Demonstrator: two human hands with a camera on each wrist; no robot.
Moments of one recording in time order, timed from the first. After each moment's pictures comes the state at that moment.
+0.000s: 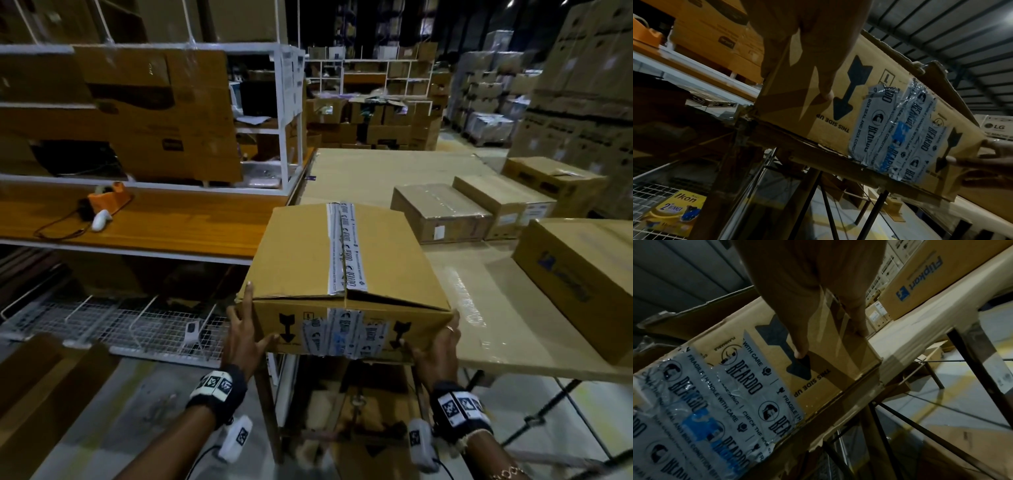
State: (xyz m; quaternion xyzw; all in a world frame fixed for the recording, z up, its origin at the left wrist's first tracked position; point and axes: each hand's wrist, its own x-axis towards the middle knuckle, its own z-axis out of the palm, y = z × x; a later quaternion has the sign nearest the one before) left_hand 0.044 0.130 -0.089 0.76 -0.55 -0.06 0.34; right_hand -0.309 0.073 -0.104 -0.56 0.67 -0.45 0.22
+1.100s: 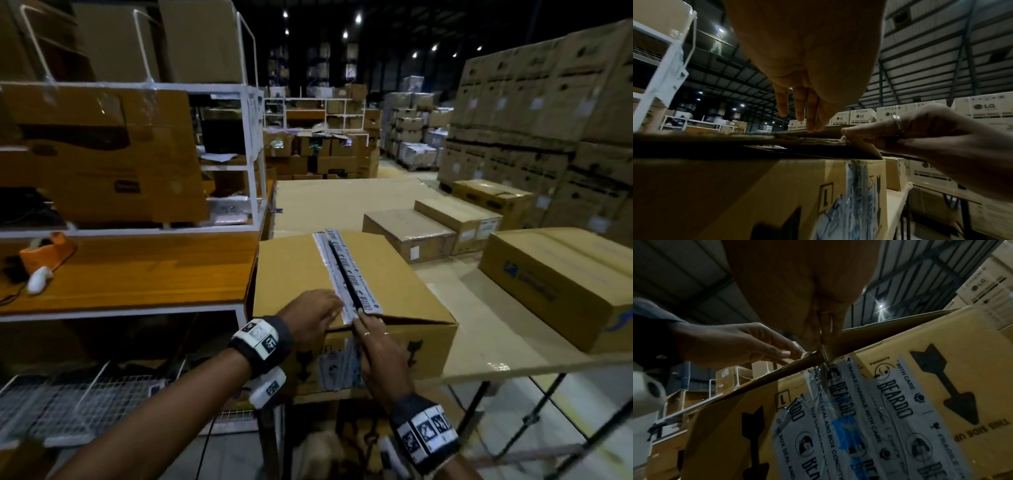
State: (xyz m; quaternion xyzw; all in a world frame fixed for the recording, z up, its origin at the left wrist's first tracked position) left_hand 0.034 0.011 0.029 0.40 -0.91 -0.03 0.13; right_hand -0.156 0.084 -0.051 -0.76 0.56 -0.32 0.00
